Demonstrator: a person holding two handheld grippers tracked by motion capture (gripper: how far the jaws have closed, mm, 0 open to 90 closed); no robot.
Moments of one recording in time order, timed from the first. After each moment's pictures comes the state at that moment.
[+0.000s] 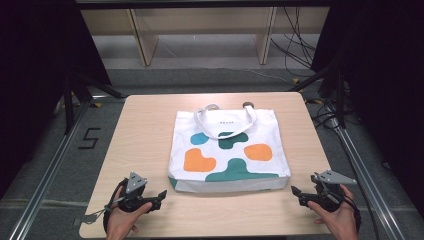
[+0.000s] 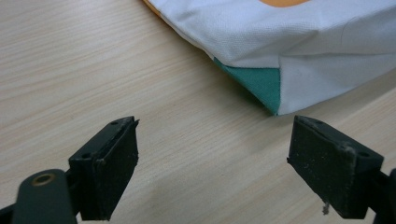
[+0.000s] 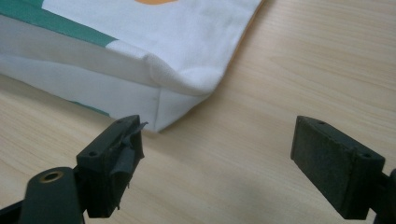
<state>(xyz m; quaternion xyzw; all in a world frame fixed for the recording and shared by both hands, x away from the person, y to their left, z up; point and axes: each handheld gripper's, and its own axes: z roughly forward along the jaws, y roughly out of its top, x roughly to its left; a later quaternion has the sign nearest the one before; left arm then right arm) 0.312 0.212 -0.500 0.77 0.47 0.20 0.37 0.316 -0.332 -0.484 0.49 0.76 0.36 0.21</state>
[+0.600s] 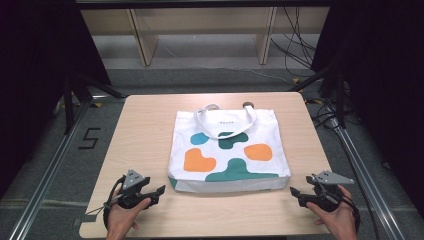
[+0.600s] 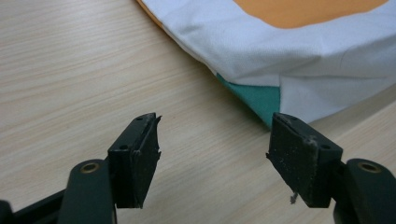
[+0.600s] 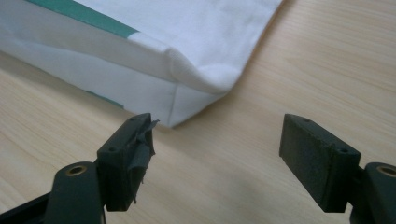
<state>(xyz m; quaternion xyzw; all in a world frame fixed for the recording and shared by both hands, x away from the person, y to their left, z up) 0.320 0.216 -0.499 0.75 0.48 0.18 0.42 0.314 -0.327 -0.485 0.47 0.78 0.36 0.20</state>
